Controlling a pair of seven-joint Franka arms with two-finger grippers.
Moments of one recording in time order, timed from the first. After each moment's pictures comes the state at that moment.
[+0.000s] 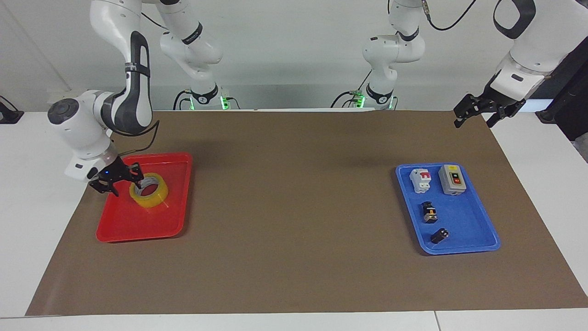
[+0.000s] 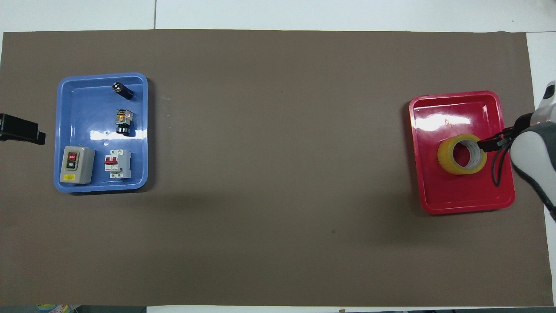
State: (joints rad) left arm -0.05 -0.02 0.06 -1.61 -0.02 1.54 0.08; right arm -0.27 0.14 0.01 -1.95 -0.01 2.11 -0.66
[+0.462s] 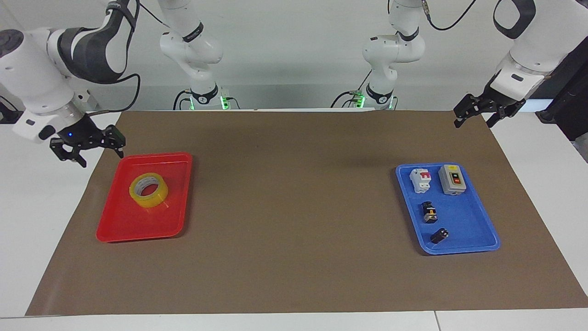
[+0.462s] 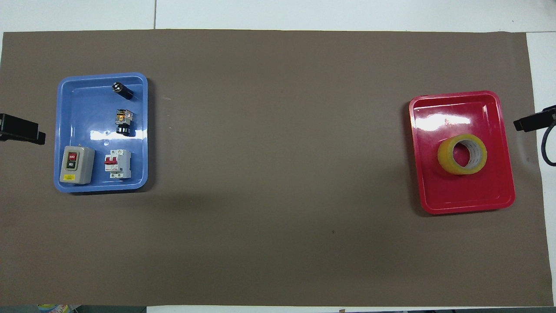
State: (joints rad) left arm -0.05 -0.02 0.06 -1.61 -0.02 1.54 0.08; right arm -0.20 0.06 0.02 -1.63 -0.01 1.70 -0.45
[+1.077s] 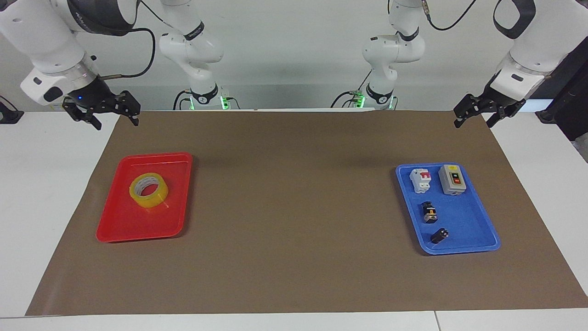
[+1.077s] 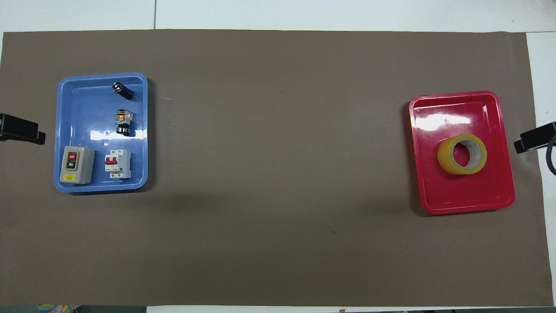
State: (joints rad) left arm -0.05 -0.02 0.06 -1.61 -0.02 1.54 0.08; right arm -0.15 -0.01 0.02 -1.59 -0.01 1.45 -0.22
